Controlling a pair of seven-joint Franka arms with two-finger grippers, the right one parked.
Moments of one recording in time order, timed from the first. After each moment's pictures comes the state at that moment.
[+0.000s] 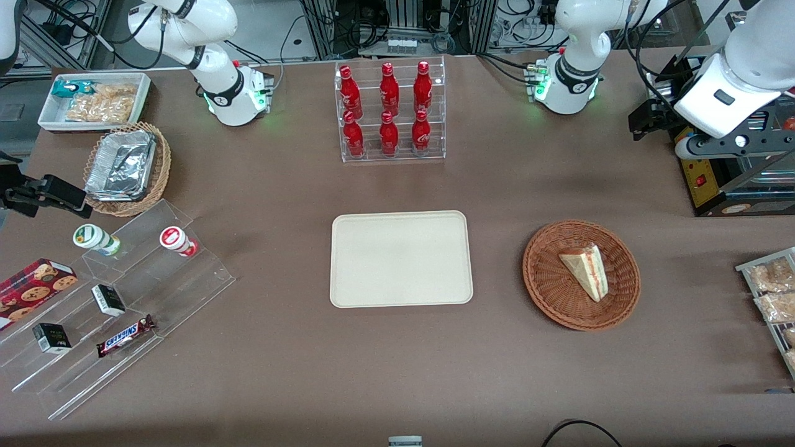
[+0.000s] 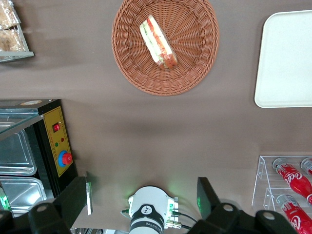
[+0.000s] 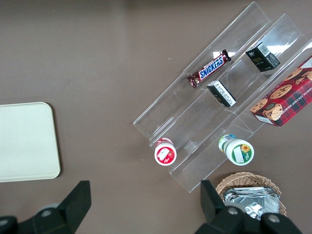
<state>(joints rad) 0.10 -0.02 -0.30 -1.49 0.07 1.26 -0.16</state>
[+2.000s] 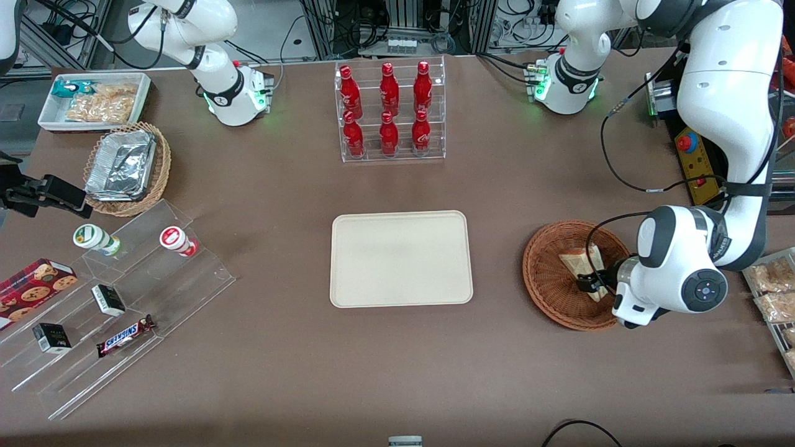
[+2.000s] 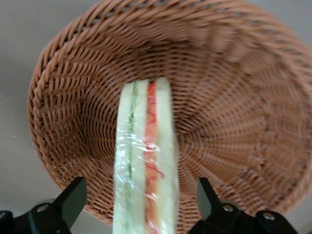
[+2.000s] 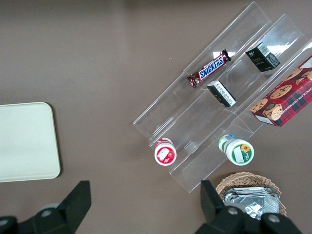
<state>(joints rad) 0.18 0.64 -0.28 -1.59 0.10 1.85 -0.57</state>
